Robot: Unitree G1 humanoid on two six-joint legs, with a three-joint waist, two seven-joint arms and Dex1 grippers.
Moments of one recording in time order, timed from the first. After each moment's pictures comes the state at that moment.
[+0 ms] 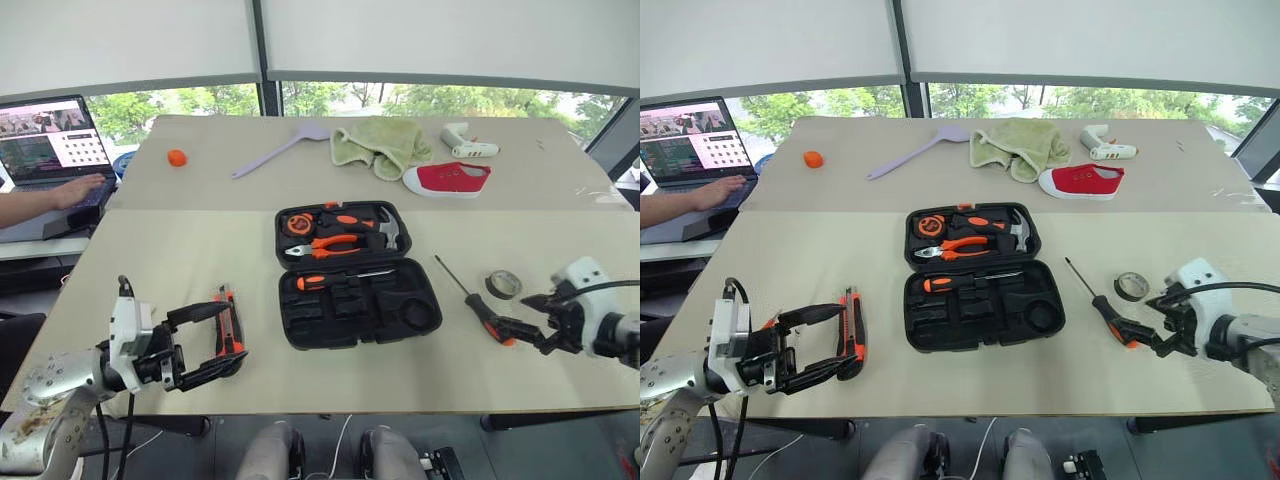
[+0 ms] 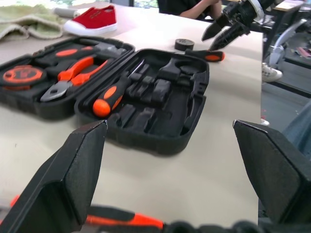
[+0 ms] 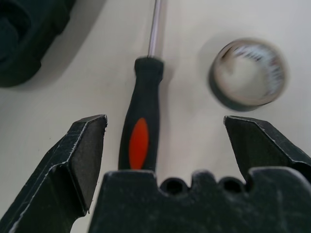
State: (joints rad) left arm 0.27 0.68 0.34 -0.38 -0.67 0.19 -1.18; right arm -0.04 -1.07 -0.17 -0.12 0.50 0.80 0.78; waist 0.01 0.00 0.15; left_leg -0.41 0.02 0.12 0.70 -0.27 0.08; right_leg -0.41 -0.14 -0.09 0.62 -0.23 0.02
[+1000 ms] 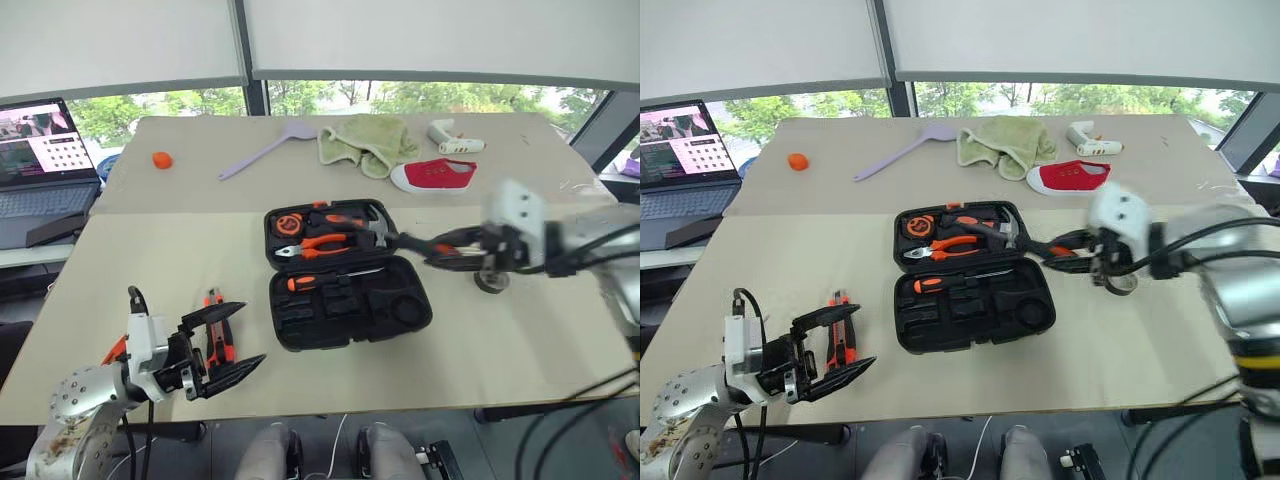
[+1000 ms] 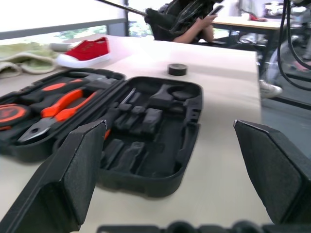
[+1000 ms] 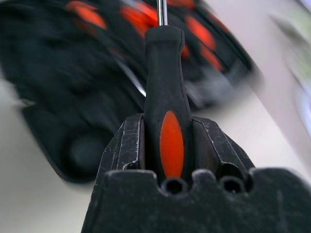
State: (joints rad) left arm 0.28 0.58 0.25 -0.39 -0.62 0.04 -1.12; right arm -0.71 -0.93 0.24 -0.03 0.24 0.33 1.29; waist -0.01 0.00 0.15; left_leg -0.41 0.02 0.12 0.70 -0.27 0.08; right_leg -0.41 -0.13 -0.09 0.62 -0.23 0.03
